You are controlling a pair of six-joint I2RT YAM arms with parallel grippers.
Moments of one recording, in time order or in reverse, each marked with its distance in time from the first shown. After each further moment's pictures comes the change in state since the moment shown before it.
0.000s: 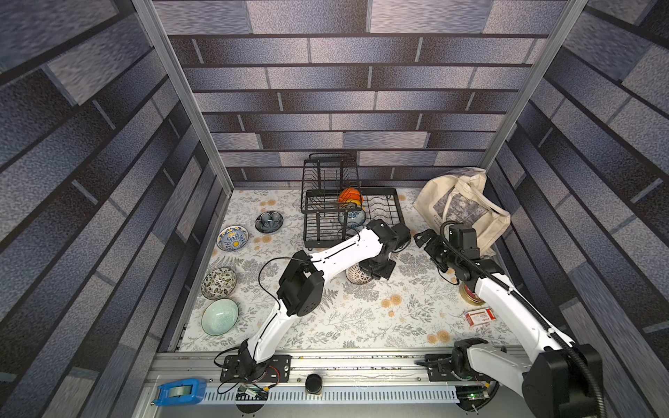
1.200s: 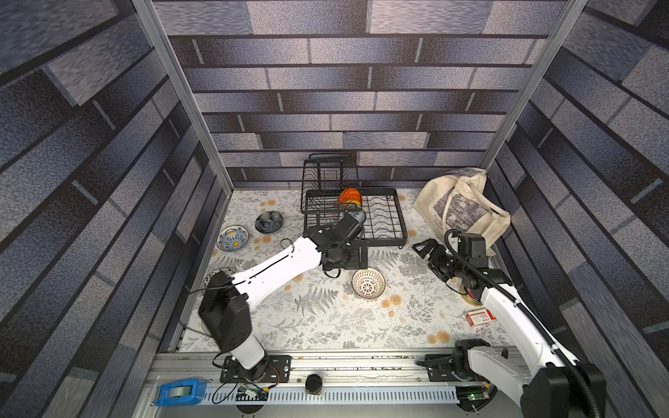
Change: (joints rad) left arm 0.204 -0.747 -0.832 0.557 0.013 -0.350; right arm -0.045 -0.058 -0.065 -0.078 -0.259 -0.092
